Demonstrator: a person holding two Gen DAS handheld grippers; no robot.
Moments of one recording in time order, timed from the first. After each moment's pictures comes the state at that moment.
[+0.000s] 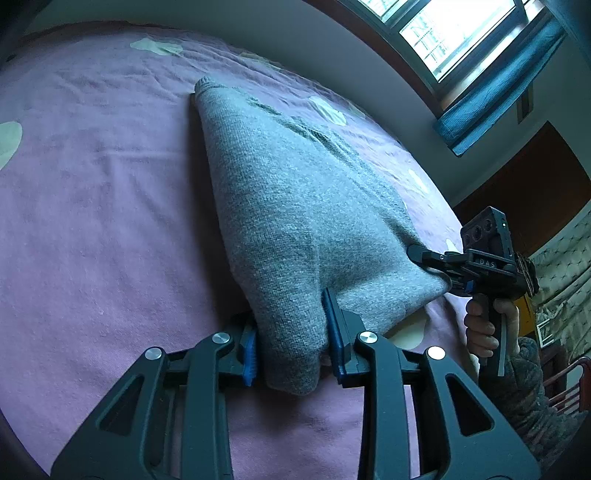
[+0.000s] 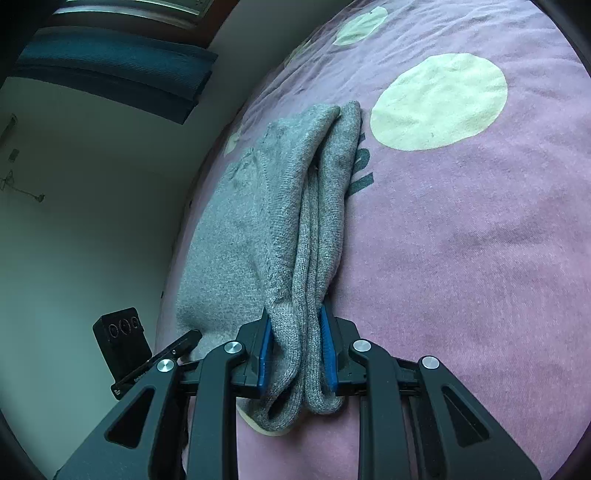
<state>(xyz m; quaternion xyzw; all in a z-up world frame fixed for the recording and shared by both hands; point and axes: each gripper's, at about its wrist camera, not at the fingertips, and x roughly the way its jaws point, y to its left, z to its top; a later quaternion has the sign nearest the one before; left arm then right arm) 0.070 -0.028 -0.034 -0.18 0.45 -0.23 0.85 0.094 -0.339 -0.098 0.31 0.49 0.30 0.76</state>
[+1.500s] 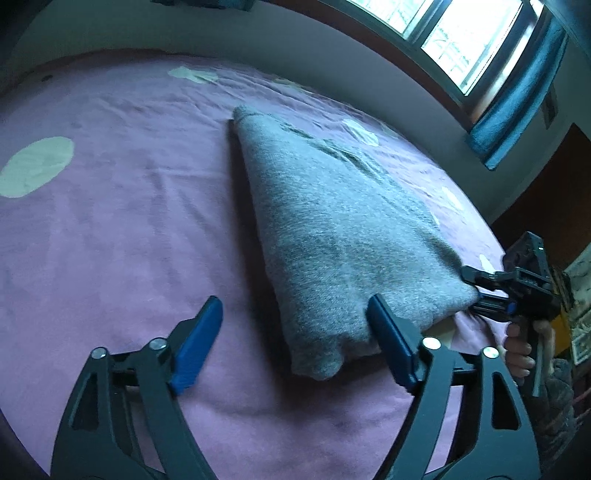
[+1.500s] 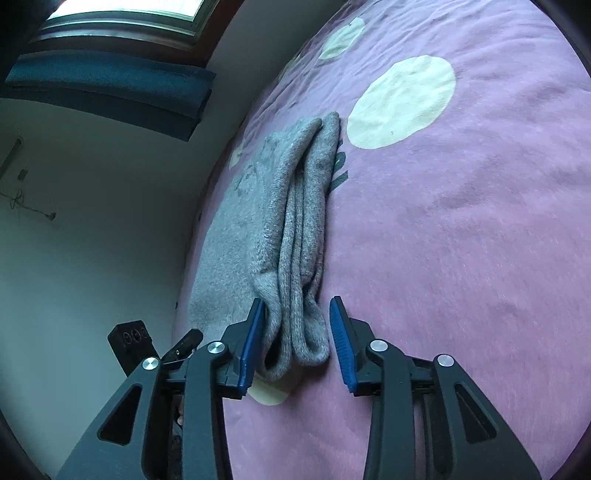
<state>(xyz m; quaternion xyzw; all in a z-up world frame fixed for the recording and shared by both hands) 0.049 -0.026 -0.020 -0.15 0.42 -0.13 0.89 0.069 -0.362 -0.096 0.35 0.47 0.29 0.76</state>
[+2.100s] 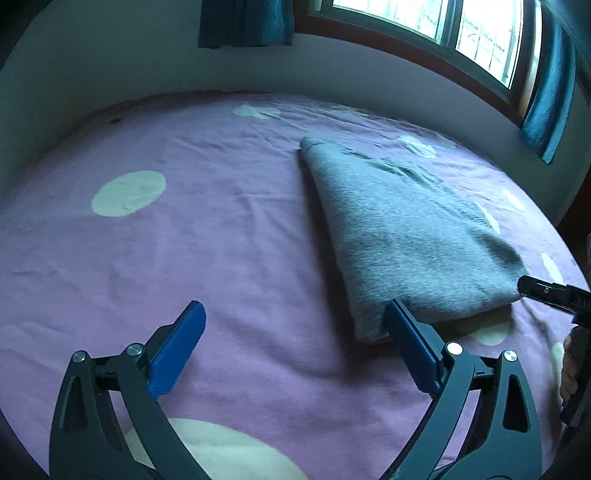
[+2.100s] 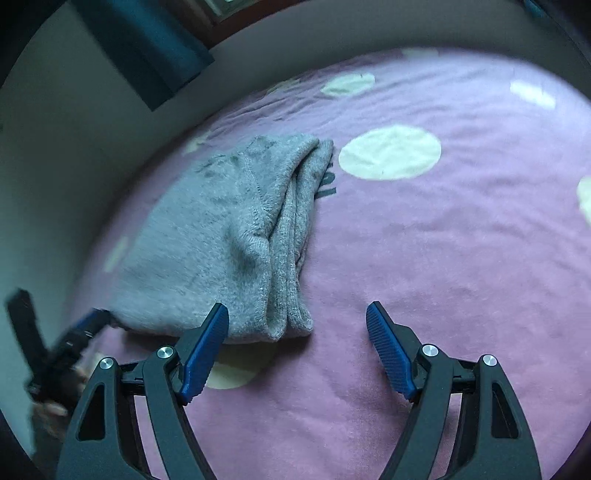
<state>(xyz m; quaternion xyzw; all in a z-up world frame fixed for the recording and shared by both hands) 0.006 -0.024 0.001 -0.06 0.39 0.02 0.92 0.028 -0.311 -0.057 0.11 0.44 0.15 0.88</state>
